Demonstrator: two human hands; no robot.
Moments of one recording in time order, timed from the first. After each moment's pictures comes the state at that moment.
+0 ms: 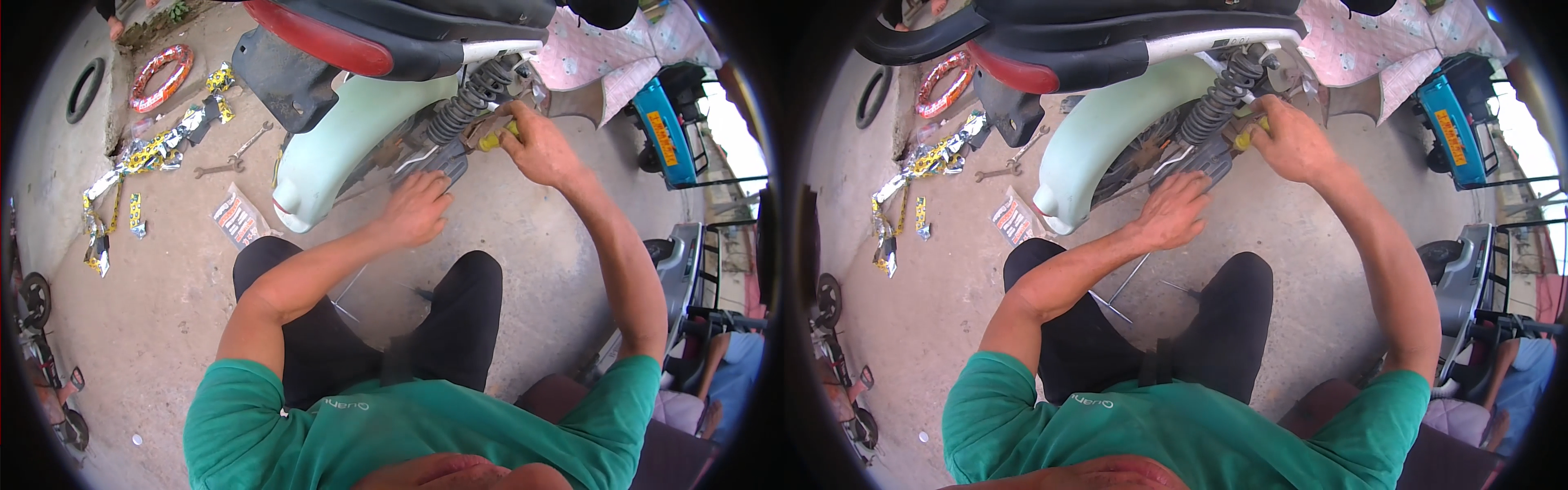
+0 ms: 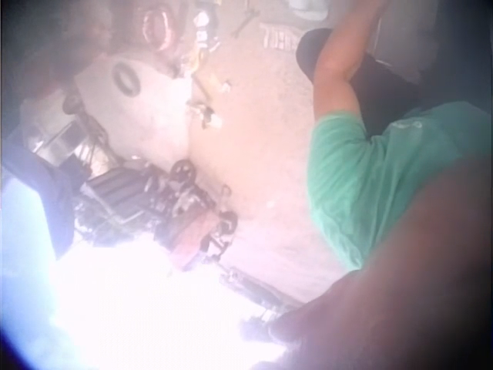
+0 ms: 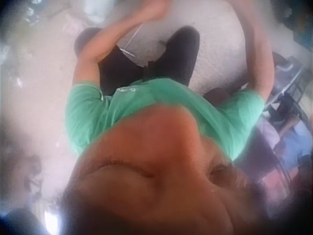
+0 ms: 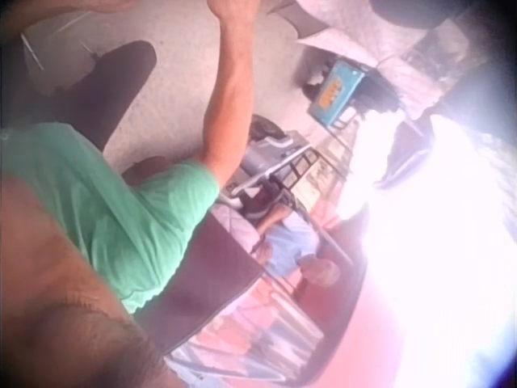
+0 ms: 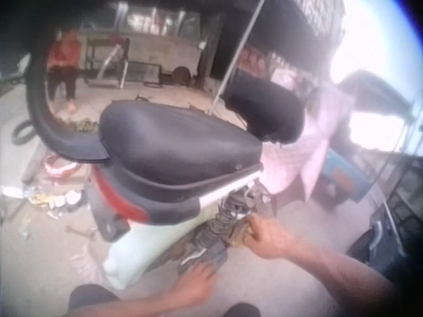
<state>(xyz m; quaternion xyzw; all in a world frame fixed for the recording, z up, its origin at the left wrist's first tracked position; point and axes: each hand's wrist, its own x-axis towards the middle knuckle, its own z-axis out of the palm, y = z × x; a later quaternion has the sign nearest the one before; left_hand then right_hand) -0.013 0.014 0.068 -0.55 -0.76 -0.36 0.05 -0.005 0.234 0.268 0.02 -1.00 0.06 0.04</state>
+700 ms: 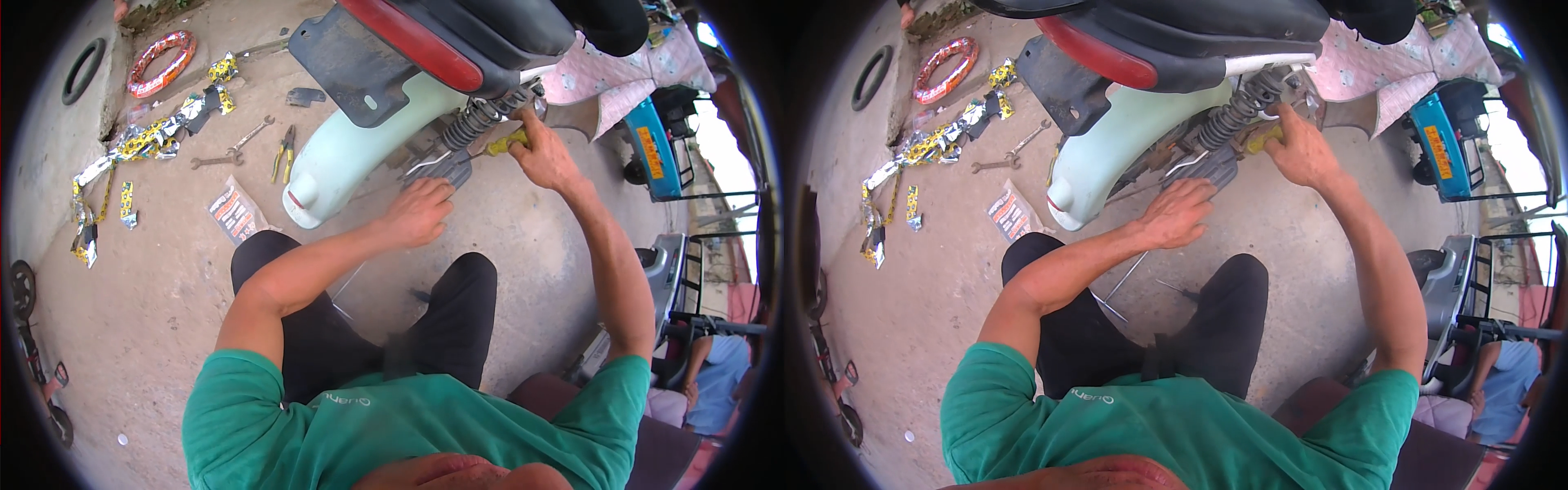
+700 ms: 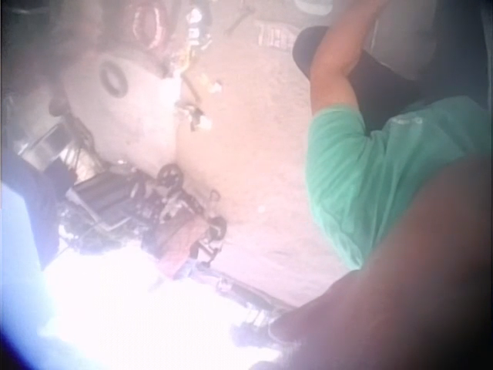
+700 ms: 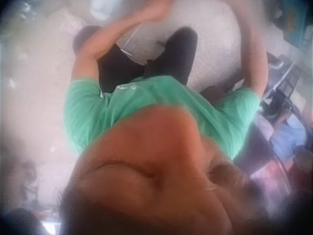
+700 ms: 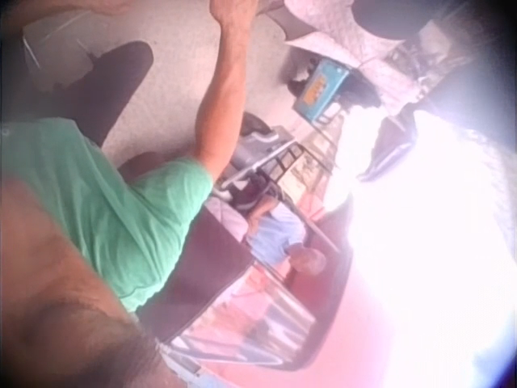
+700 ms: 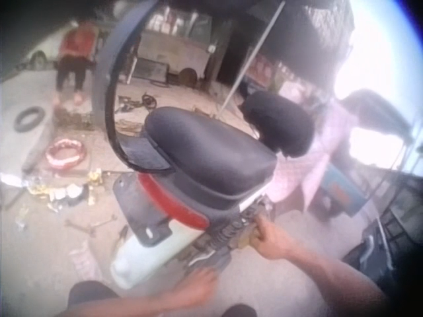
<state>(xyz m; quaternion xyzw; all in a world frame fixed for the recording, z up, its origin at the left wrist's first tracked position) -0.022 -0.004 0.062 -0.58 -0.70 -0.41 0.05 -0.012 0.223 0.270 -0.03 -1.00 0.04 0.03</state>
